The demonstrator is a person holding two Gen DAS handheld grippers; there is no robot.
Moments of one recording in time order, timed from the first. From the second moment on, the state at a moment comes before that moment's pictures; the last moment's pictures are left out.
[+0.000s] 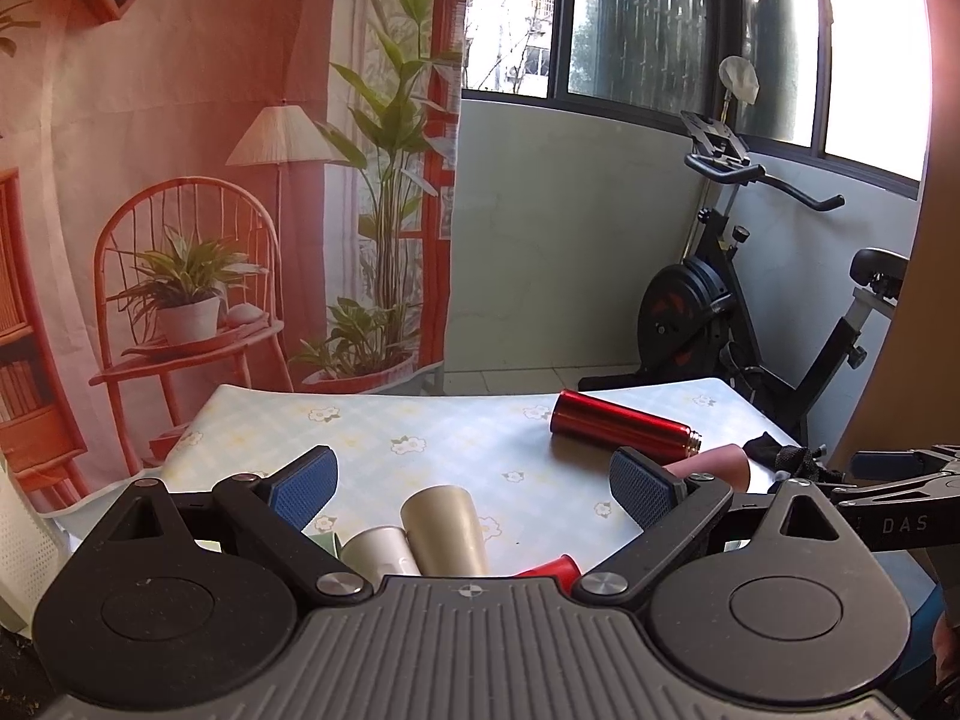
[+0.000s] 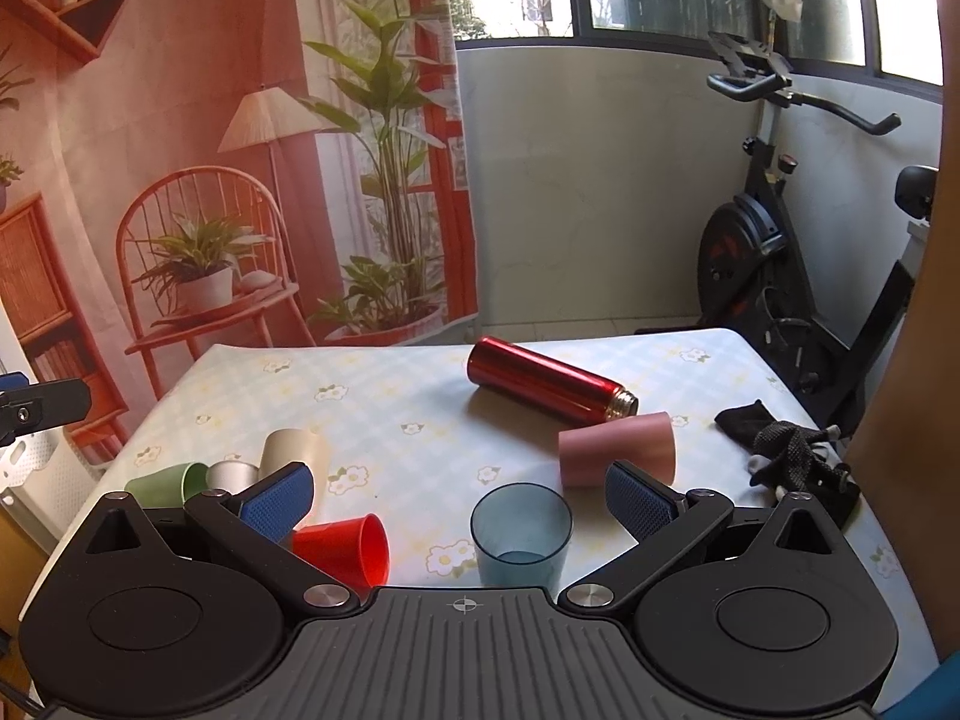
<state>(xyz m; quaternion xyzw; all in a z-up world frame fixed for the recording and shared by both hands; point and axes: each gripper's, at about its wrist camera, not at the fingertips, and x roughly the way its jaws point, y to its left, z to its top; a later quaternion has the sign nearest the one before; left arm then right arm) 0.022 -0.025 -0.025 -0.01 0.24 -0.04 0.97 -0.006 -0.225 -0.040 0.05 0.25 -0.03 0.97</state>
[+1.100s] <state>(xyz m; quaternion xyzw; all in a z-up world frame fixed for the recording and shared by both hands) 0.019 -0.027 -0.021 0.00 0.23 -0.04 0.97 -0.006 -0.230 -0.035 0.05 0.25 -0.04 0.97</state>
